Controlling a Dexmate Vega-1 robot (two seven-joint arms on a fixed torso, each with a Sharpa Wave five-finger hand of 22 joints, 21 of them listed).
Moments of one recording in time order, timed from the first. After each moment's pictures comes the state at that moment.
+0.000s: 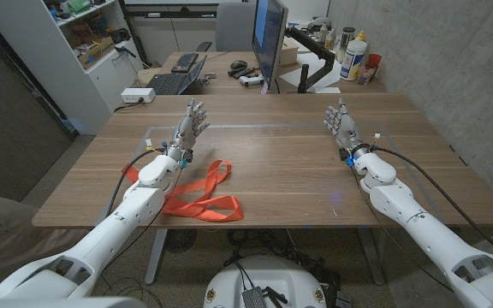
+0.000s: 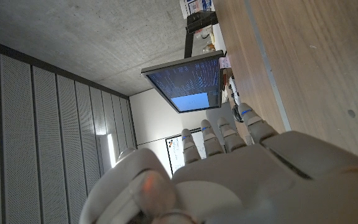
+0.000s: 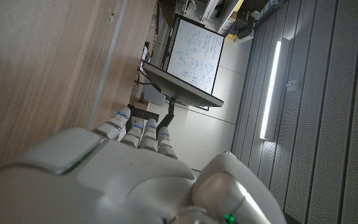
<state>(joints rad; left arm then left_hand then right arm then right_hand) 0.84 0.51 0.37 -1.30 -0.65 -0.29 -0.03 0.26 0.11 -0.25 0.09 0.51 0.11 -0.21 0.19 0.18 0.12 -0.10 0.20 0.18 0.06 -0.03 0.18 0.17 0.12 0.12 0.20 0.18 -0.85 -0.48 -0.33 -1.30 0.61 0.27 0.06 0.05 0.08 -0.05 0.11 0.29 0.00 0.03 0.19 0.18 0.03 0.06 0.22 0.18 -0.04 0.00 0.18 0.18 0.04 -0.02 0.20 0.17</state>
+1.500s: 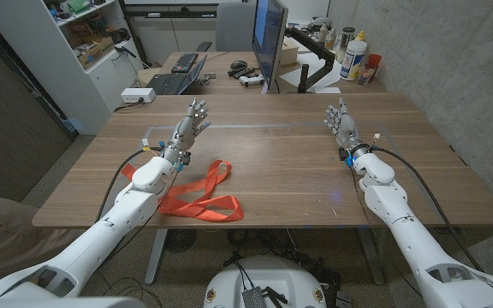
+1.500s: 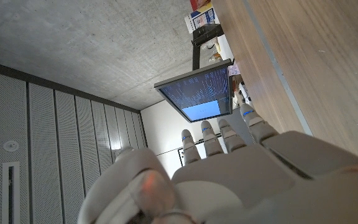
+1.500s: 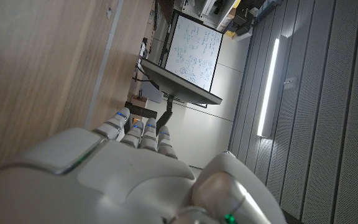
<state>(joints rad) 0.91 0.59 0.36 -1.42 -0.59 -0.32 -0.04 0.27 0.09 -0.26 0.08 0.50 0.10 -0.21 0.19 0.18 0.11 -0.10 0.19 0.18 0.02 -0.02 0.18 0.18 0.10 0.13 0.20 0.18 -0.88 -0.26 -0.08 -1.29 0.36 0.22 0.19 0.05 0.08 -0.05 0.11 0.29 0.02 0.03 0.19 0.18 0.04 0.05 0.22 0.18 -0.04 0.00 0.18 0.18 0.03 -0.01 0.20 0.17</state>
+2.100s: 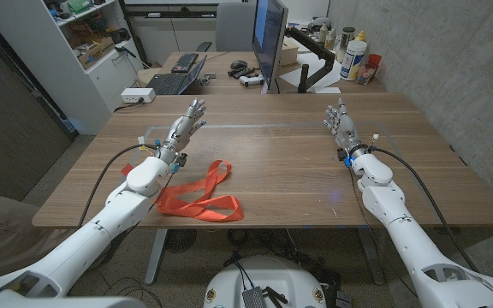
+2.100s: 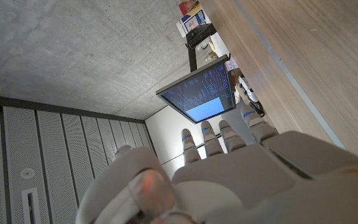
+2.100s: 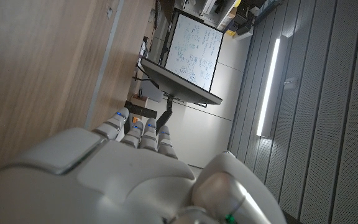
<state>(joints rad) 0.95 0.66 0.36 -1.49 -0.47 -0.32 0.04 0.29 0.07 -0.27 0.07 0.50 0.09 -0.21 0.19 0.18 0.10 -0.09 0.19 0.18 -0.01 -0.03 0.18 0.18 0.07 0.10 0.19 0.18 -0.88 -0.24 -0.07 -1.28 0.33 0.23 0.19 0.05 0.08 -0.04 0.11 0.29 0.02 0.03 0.19 0.18 0.04 0.05 0.22 0.18 -0.05 -0.02 0.18 0.18 0.02 0.01 0.20 0.17</state>
